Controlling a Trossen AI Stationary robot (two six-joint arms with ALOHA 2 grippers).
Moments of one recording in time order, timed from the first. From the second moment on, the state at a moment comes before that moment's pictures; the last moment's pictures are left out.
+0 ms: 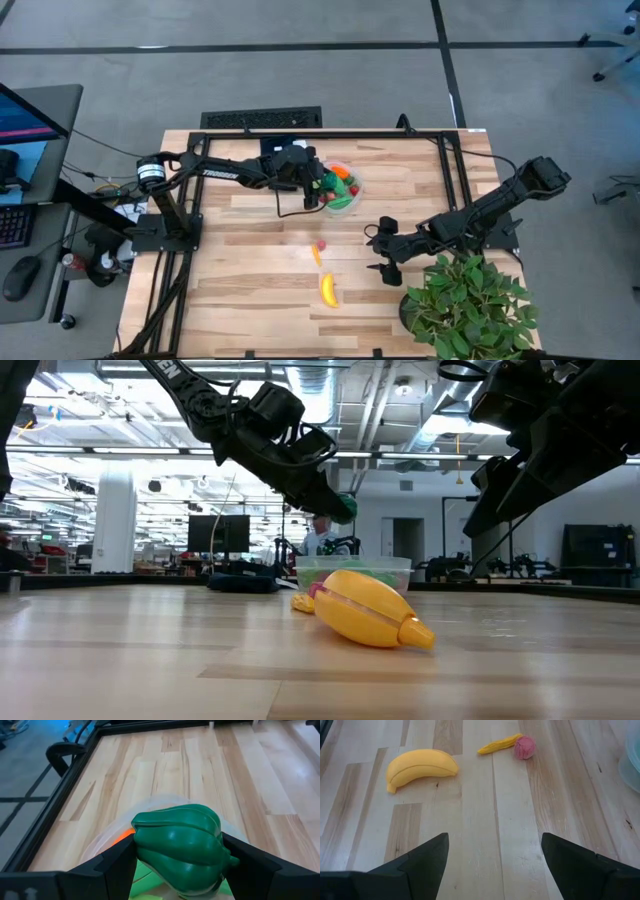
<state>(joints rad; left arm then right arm) 0.32 1.75 1.00 0.25 0.15 0.24 0.42 1.35 0.62 -0.12 0.22 0.34</state>
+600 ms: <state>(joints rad) 0.31 1.84 0.99 0.39 0.16 0.20 0.42 1.35 0.62 -0.12 0.22 0.34</state>
